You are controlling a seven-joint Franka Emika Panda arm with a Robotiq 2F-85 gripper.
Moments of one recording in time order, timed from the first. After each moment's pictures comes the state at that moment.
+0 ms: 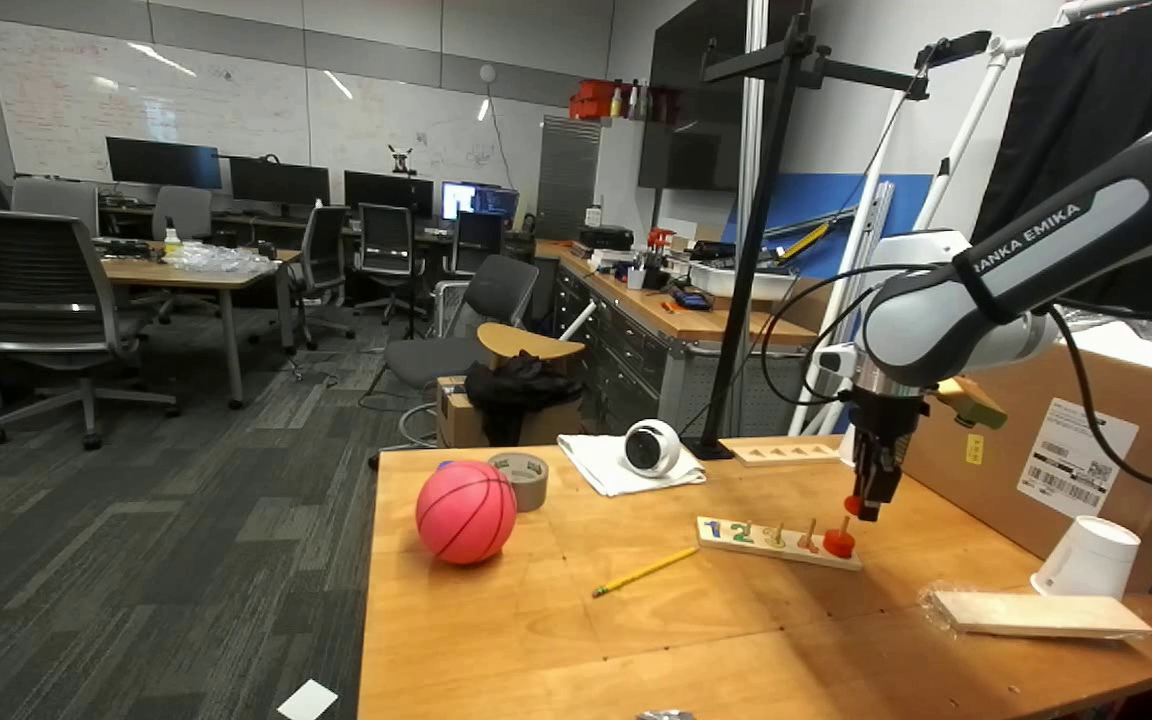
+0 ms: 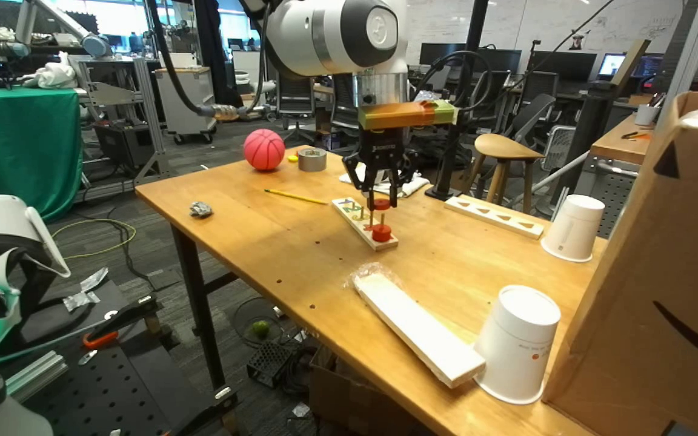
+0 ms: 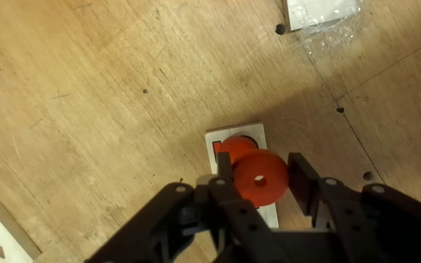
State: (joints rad) arm -0.06 0.25 0.01 -2.11 -0.23 2.37 -0.90
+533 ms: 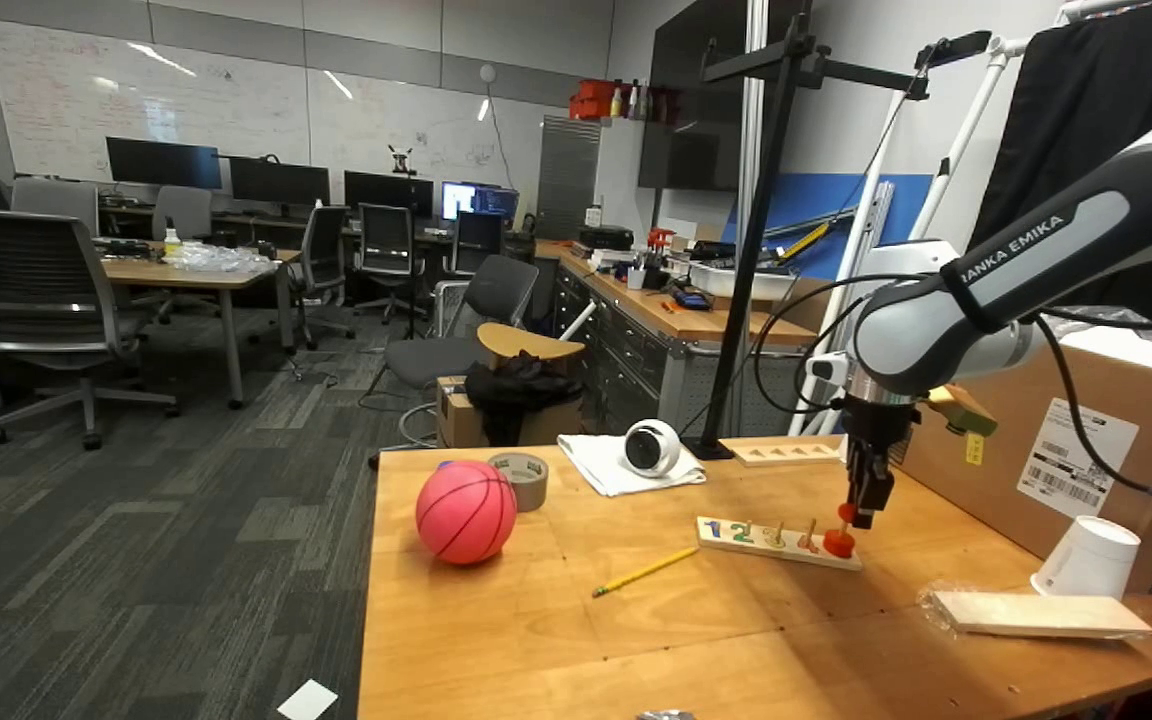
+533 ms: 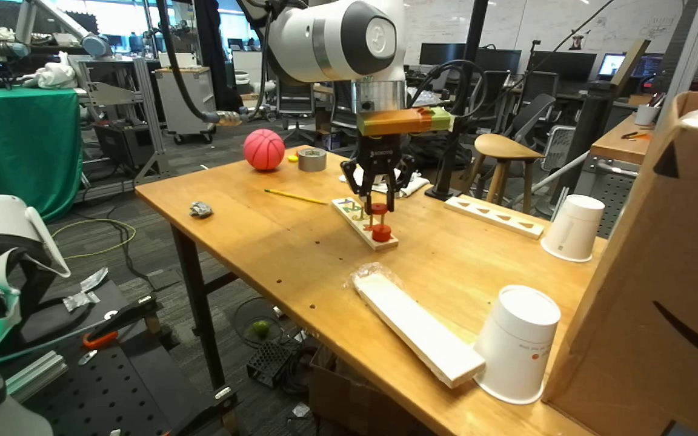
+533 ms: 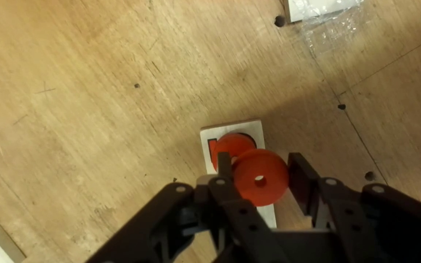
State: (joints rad) arm -0.05 0.28 0.01 -2.10 -0.23 2.37 -0.90
